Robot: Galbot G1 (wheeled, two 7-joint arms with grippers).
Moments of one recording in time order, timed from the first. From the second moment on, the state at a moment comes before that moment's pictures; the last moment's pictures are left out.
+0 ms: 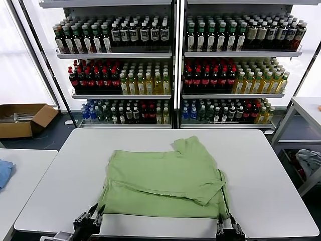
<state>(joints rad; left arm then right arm) 1.81 -1.24 -0.61 -2.26 -0.26 0.42 -0.01 -1.83 1.24 0.28 2.34 0.13 -0.45 0.56</state>
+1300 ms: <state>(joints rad) 0.95 -1.09 -0.37 -1.67 -0.51 0.48 0.07 -0.64 1.13 0.14 1.48 0.53 -0.49 0.18</state>
